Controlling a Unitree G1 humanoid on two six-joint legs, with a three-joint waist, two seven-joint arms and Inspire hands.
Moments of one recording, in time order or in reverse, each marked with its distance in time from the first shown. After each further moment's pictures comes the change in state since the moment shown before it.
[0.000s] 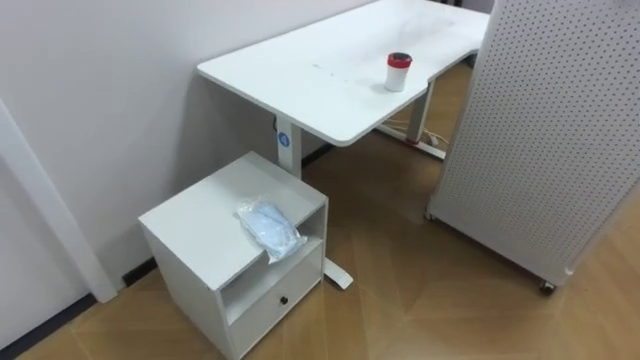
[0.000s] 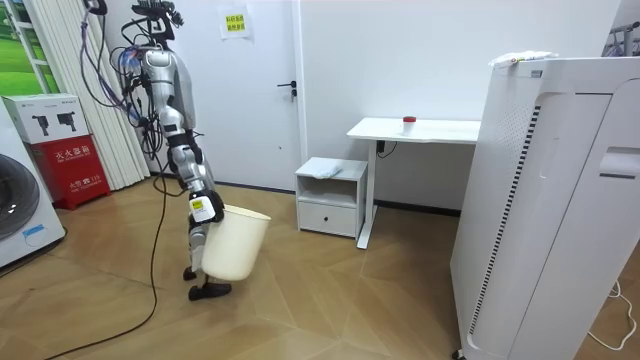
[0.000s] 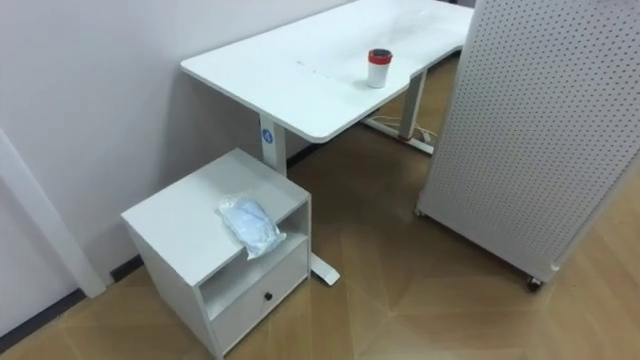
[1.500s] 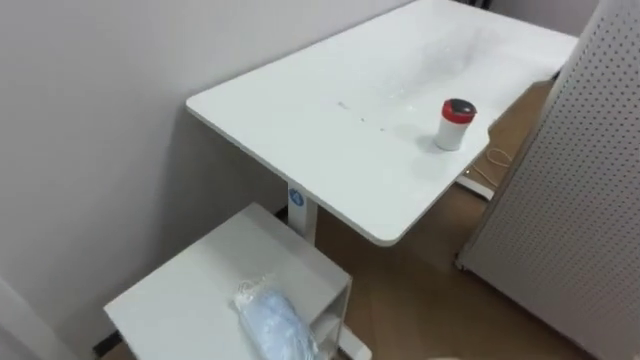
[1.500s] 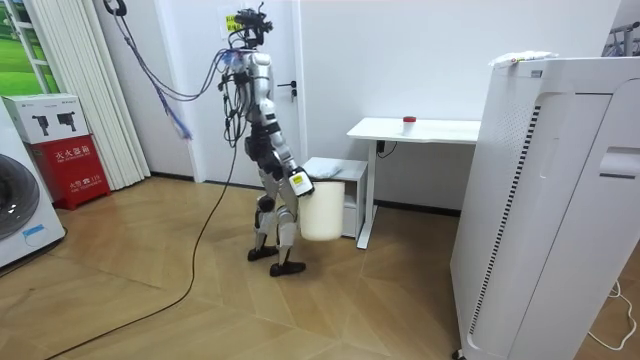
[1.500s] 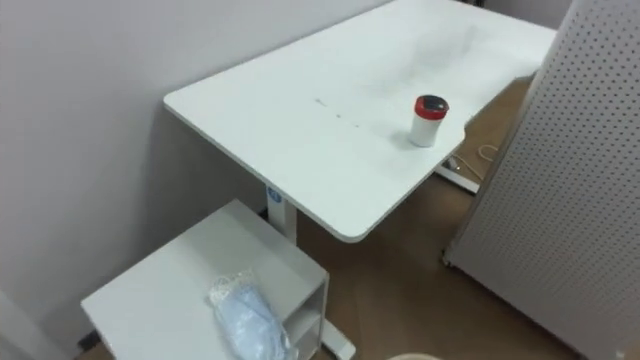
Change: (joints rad) left arm -0.156 -0.011 -0.165 -0.101 -0.140 -0.140 0.061; right arm -0.008 -0.024 0.124 -0.107 0.035 -0.072 -0.006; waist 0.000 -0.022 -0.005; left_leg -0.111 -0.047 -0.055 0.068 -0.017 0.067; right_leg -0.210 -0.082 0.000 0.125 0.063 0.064
